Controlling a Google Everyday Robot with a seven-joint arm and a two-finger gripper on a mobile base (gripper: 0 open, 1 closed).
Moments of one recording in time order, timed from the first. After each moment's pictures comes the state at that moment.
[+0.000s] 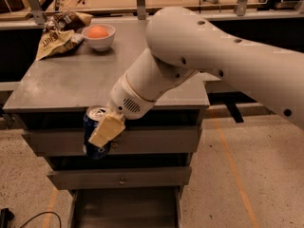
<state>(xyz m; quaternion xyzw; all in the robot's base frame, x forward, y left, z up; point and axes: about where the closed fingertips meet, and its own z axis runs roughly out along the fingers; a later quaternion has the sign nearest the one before) 0.441 0.110 0.866 -0.61 0.71 0.27 0.21</state>
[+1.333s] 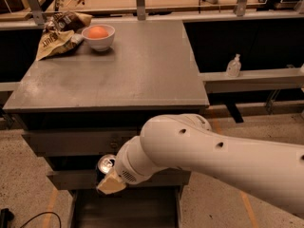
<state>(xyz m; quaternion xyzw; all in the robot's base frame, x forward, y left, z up) 0.399 0.102 0.734 -0.53 0.78 0.20 0.25</state>
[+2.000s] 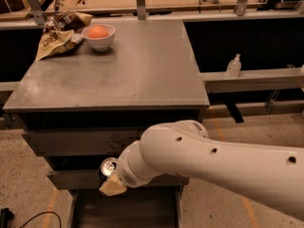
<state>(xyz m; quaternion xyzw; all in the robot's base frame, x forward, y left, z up) 0.402 0.099 0.711 -0.53 0.79 0.19 0.25</state>
